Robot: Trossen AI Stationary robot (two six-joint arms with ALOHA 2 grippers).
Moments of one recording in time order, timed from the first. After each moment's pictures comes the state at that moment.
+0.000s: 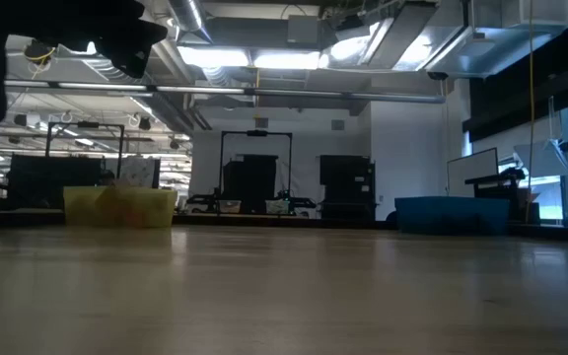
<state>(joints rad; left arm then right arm) -0.27 0.82 0.36 0.27 -0.07 -0.02 0.93 1.88 1.16 -0.86 0.07 1.95</state>
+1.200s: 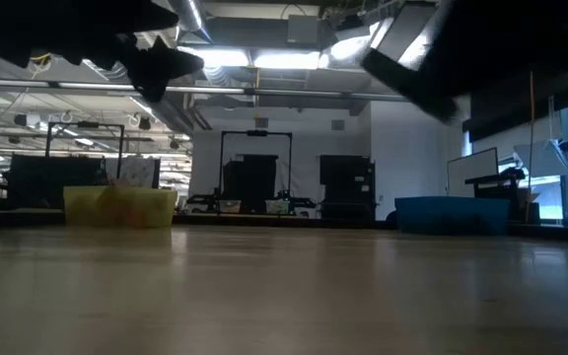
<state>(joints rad) -0.23 1.05 0.36 0.52 -0.07 -0.18 0.73 1.88 1.36 -0.75 0.81 1.29</state>
